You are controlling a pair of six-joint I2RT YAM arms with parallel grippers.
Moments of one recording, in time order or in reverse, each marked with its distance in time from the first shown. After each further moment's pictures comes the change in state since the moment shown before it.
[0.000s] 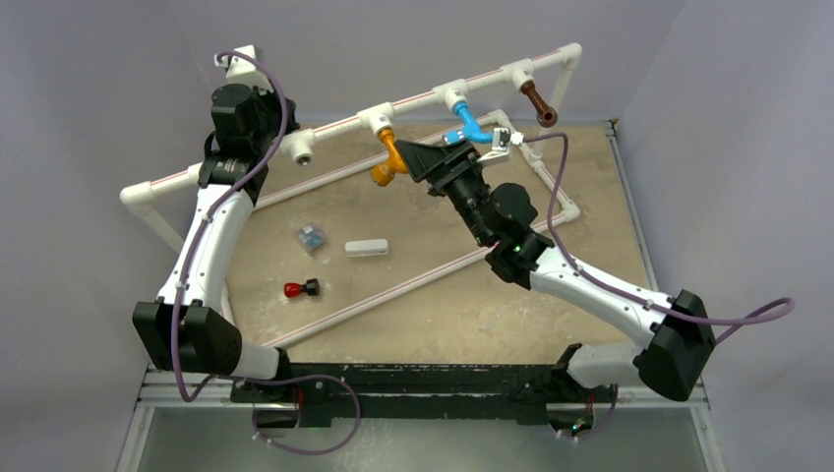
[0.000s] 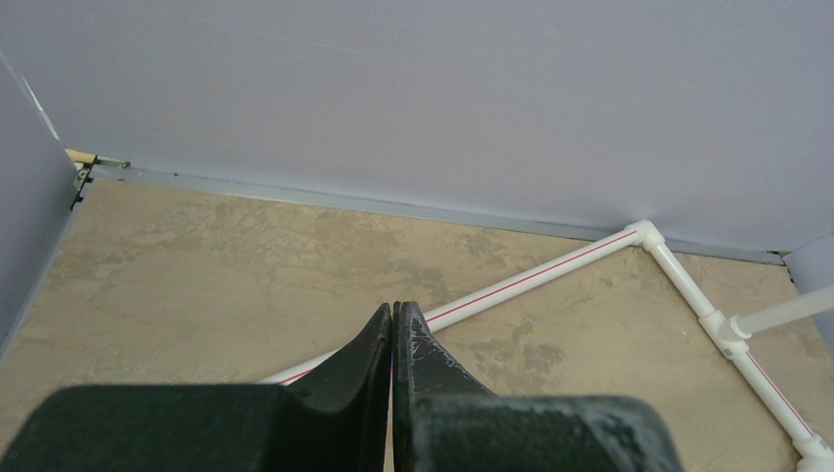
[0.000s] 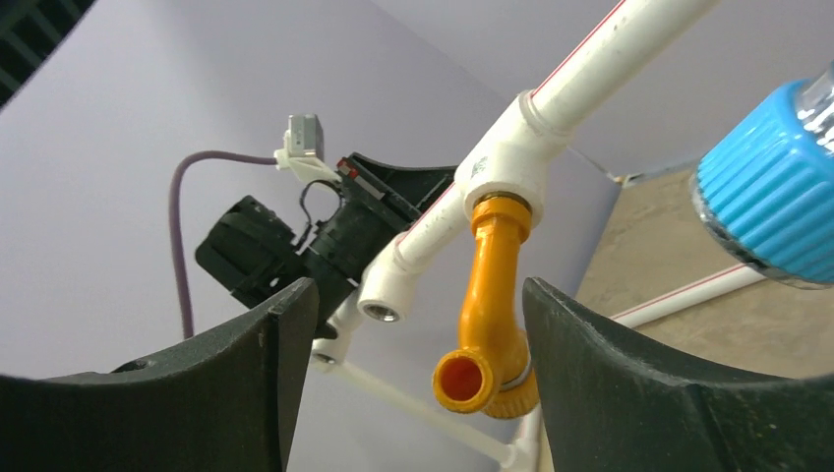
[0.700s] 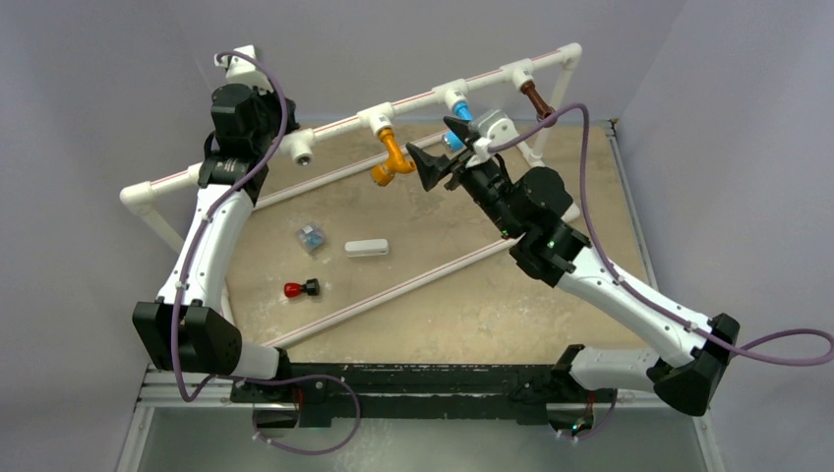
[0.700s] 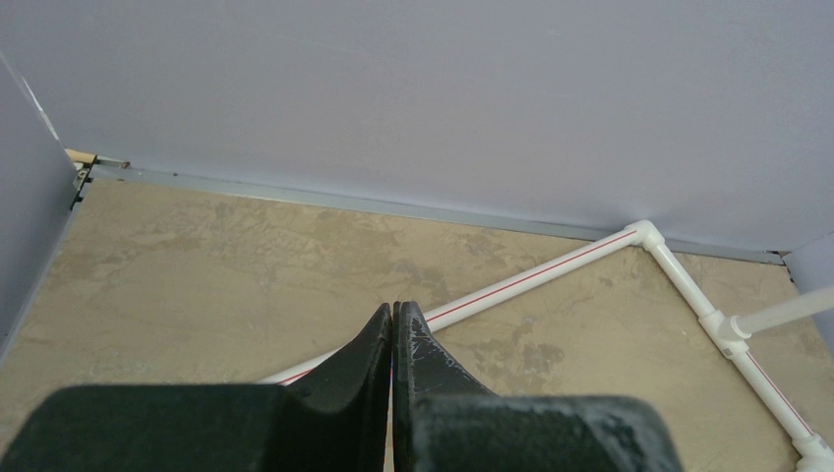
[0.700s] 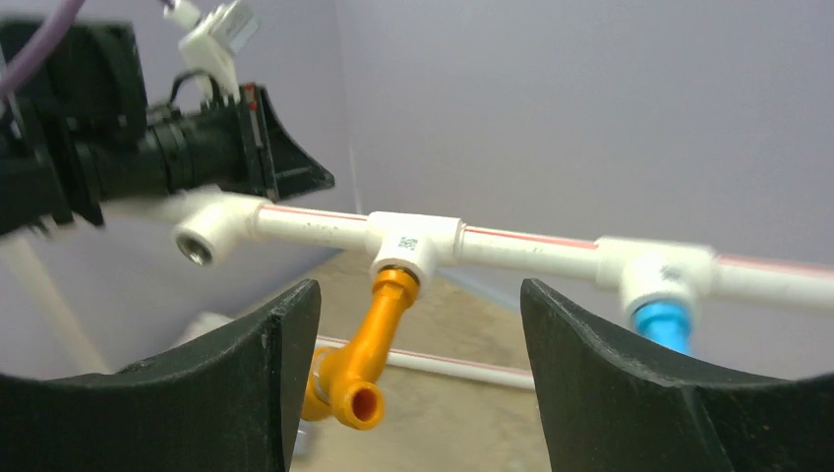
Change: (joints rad) left arm 0.000 0.000 0.000 0.000 0.000 0.000; right arm 0.002 -0.100 0.178 -0.267 -0.100 -1.051
